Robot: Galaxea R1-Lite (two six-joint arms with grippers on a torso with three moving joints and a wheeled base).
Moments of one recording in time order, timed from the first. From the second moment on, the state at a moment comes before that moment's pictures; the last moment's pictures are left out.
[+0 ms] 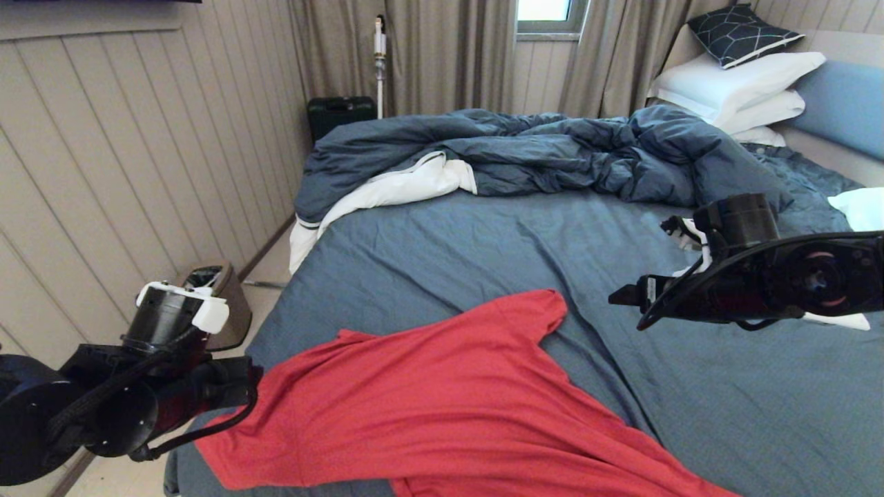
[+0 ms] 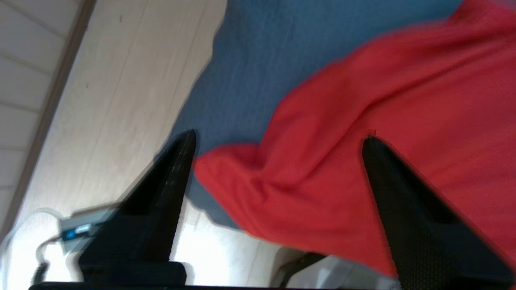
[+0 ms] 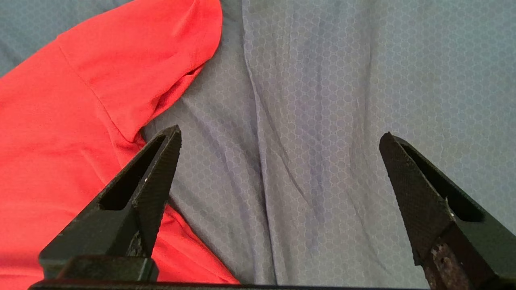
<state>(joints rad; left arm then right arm) -0.38 1.61 -0.59 -0.19 0.43 -0.36 0.05 1.80 -1.09 -0.01 -0.03 0.18</state>
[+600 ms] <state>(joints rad) -0.38 1.45 -0.38 -0.18 0.35 -0.42 0.04 1.76 -0.93 0.17 0.02 0.16</state>
